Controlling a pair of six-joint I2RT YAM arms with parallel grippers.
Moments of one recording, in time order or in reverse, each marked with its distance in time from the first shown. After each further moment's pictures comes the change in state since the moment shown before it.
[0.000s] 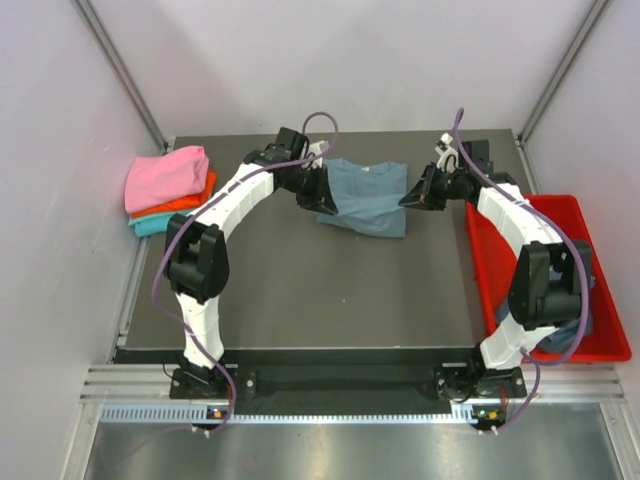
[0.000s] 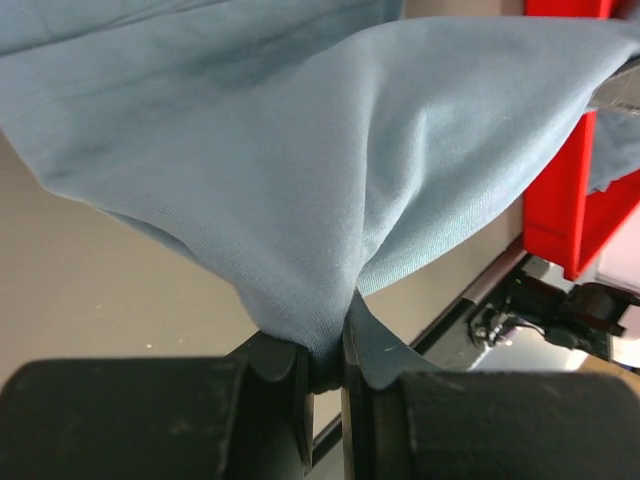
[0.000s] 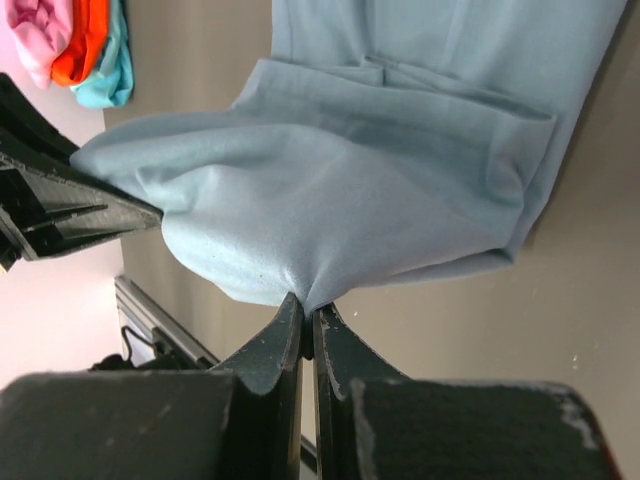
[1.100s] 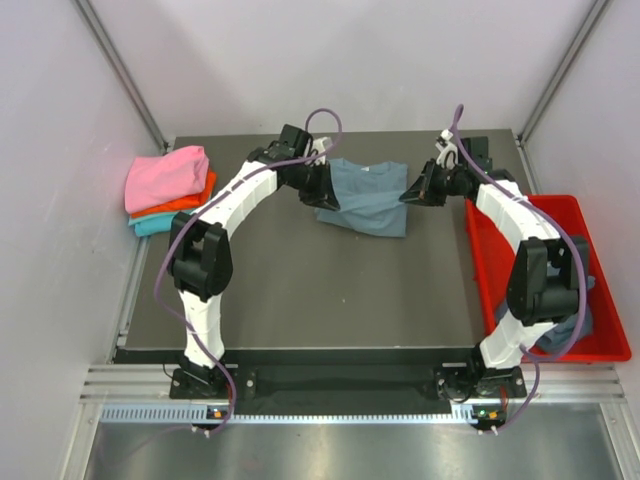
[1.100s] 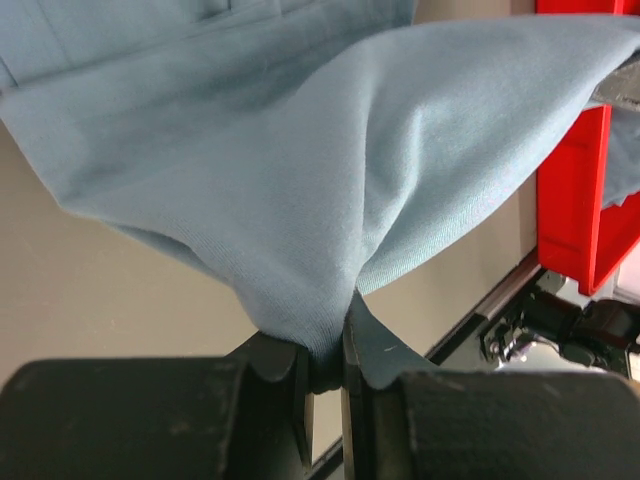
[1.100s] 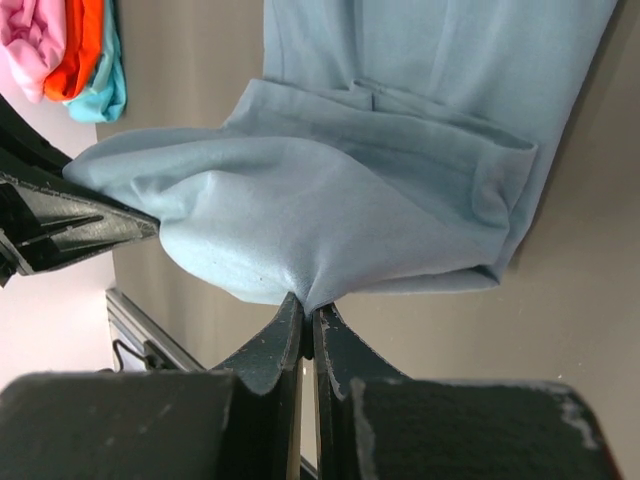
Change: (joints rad) left arm -0.012 0.011 0.016 0.017 -0.046 0.008; right arm 0.000 0.034 0.027 0.022 0.022 -0.003
